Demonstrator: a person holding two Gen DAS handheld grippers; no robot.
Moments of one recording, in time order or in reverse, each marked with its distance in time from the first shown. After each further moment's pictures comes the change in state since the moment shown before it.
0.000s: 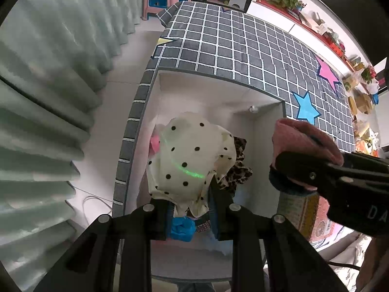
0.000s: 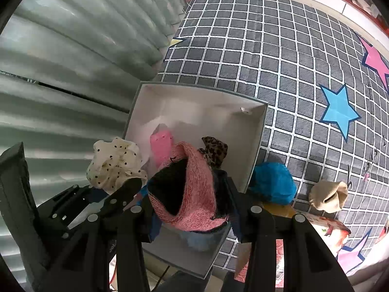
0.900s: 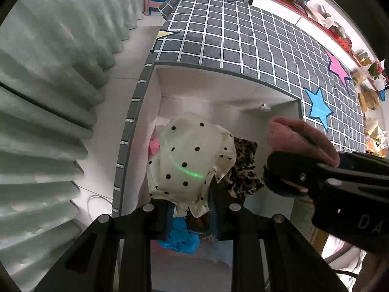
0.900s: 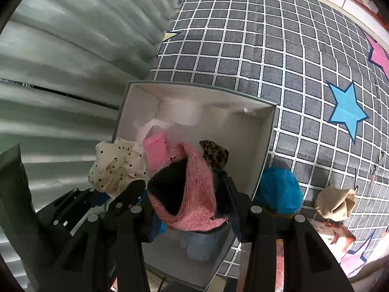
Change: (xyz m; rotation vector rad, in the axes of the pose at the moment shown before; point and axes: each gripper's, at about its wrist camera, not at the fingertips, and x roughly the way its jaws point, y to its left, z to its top) left arm 0.030 -0.005 0.012 0.007 0.034 0.050; right arm 0.030 -0.002 0.017 0.014 0.033 -0.005
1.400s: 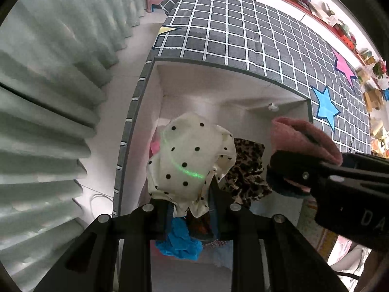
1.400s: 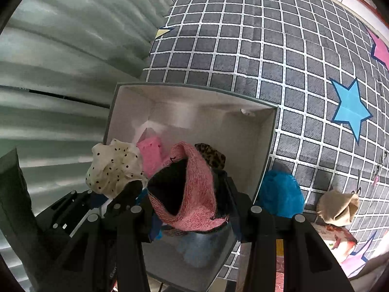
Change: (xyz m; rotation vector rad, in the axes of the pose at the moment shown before) left arm 0.012 -0.001 0.005 -0.004 0.019 0.022; right arm 0.015 -0.005 0.010 0.024 0.026 0.002
